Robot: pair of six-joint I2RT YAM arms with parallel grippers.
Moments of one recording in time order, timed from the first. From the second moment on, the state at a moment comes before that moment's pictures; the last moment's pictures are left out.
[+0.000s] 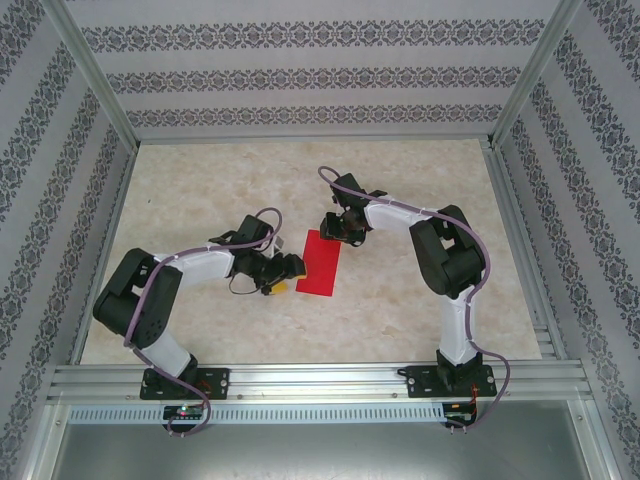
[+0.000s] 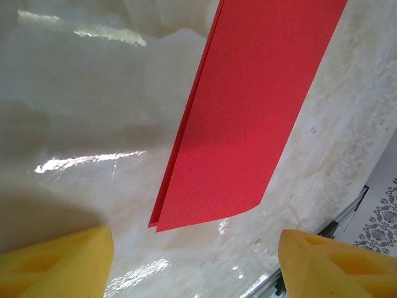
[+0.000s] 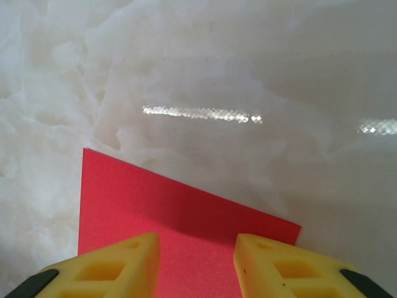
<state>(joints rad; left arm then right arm) -0.49 1.64 0.79 -0.27 0.62 -0.86 0.51 2.06 1.38 -0.49 -0.21 0.55</state>
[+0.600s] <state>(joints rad) -0.55 1.70 0.85 -0.26 0.60 -0.89 0.49 2.06 1.37 -0.47 -0.26 0.58</state>
